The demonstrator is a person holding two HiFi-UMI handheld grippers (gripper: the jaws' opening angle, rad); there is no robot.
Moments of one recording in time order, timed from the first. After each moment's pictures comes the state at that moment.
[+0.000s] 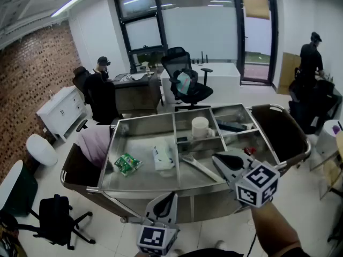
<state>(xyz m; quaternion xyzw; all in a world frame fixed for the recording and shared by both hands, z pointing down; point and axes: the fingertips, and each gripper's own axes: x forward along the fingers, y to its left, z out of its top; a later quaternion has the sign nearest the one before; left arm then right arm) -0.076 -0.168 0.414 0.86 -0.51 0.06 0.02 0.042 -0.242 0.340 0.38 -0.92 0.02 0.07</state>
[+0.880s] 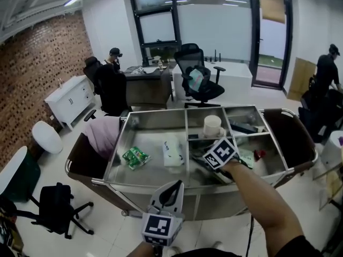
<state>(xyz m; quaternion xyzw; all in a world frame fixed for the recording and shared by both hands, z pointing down) -0.085 -0.197 0.404 0.85 -0.53 0.05 0.01 -0.029 -0.377 0.520 0.28 -0.87 0.11 0.38</state>
